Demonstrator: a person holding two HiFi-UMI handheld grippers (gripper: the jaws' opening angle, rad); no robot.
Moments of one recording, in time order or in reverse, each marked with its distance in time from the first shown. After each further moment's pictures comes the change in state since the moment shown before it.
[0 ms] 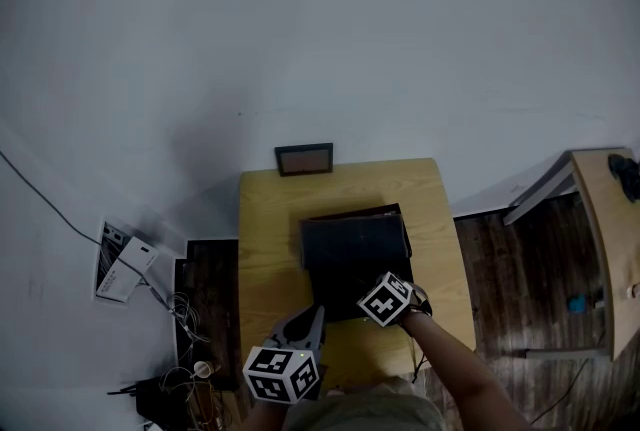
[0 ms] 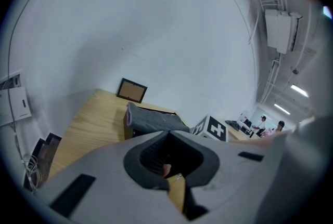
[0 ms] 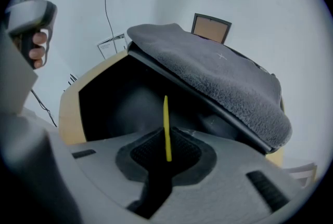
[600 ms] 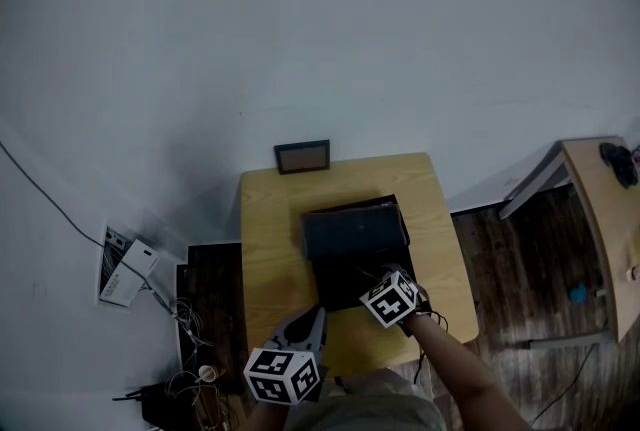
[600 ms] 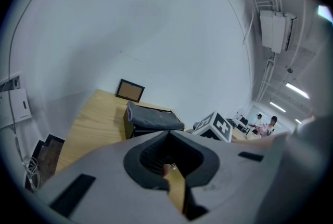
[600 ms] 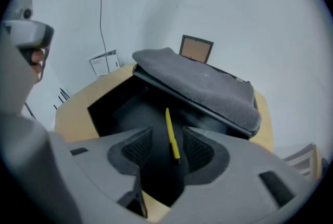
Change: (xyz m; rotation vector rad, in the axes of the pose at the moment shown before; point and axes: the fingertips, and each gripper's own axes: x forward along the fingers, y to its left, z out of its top) left arm -0.031 -0.006 -0.011 0.025 0.000 -0.036; right arm -0.030 0.005 0.011 0.109 -0.176 -0.135
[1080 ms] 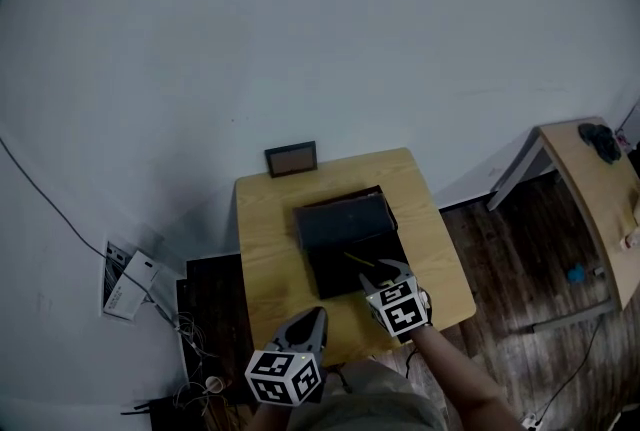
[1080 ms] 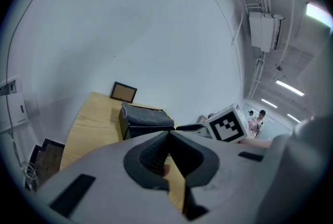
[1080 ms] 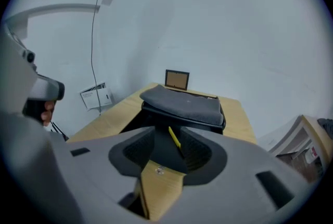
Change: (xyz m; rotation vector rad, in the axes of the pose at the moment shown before) left arm -0.043 -0.023 -0.014 0.054 -0.014 -0.074; right arm -0.091 0.018 0.019 0.237 -0.290 -0.141
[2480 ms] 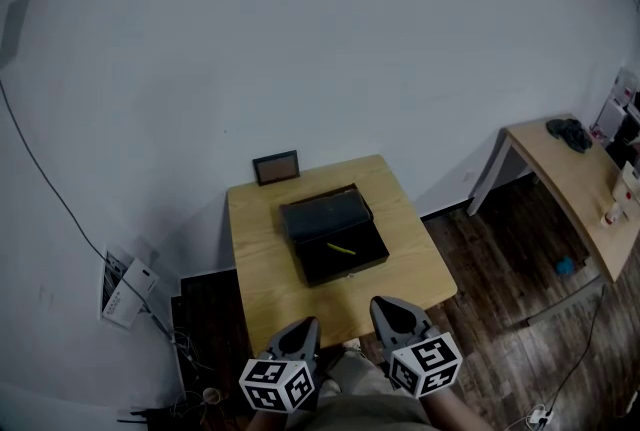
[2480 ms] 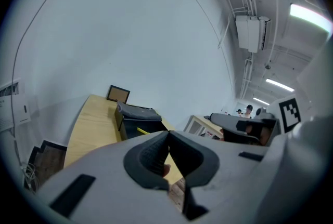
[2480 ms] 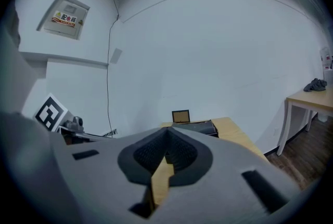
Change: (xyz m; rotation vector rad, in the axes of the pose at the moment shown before) left arm -0.074 -0.044 -0.036 0.053 -0.043 -0.063; right arm -0.209 0.079 0.003 0.234 -0.469 -0.028
